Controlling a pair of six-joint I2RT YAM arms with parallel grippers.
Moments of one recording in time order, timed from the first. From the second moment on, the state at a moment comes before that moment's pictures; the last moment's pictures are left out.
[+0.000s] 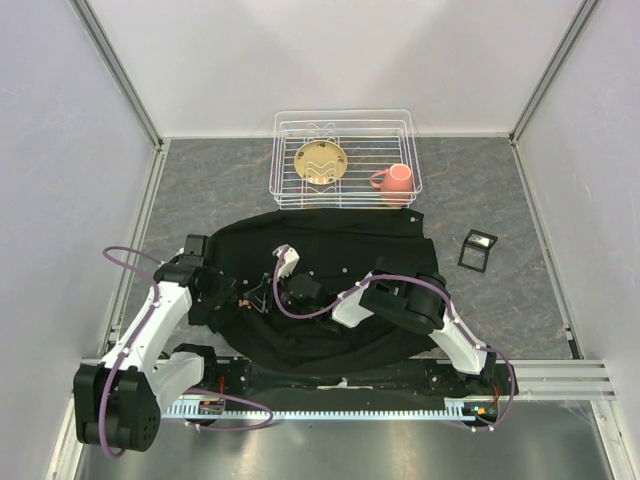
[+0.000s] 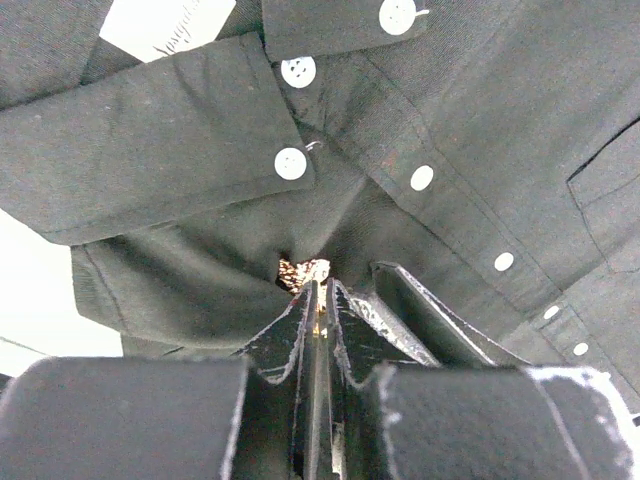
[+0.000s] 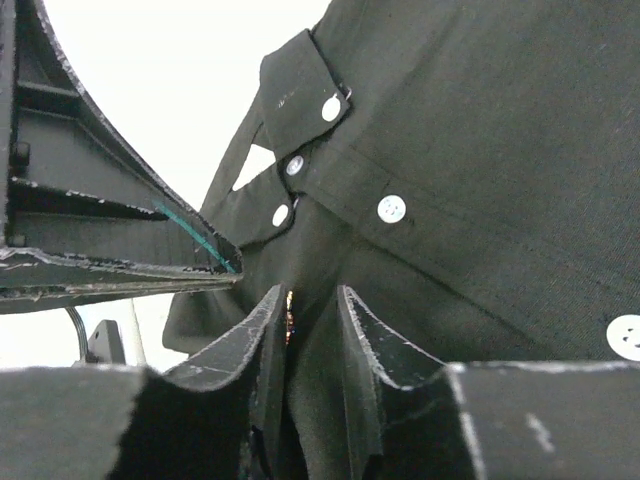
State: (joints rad) left arm -0.12 0.98 0.59 -0.82 -0.07 -1.08; right arm 1.18 2.22 1.02 1.02 0.11 0.72
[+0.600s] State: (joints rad) left arm -0.11 0.92 0.47 -0.78 0.01 -1.08; right arm 1.17 2.17 1.05 0.82 -0.01 0.76
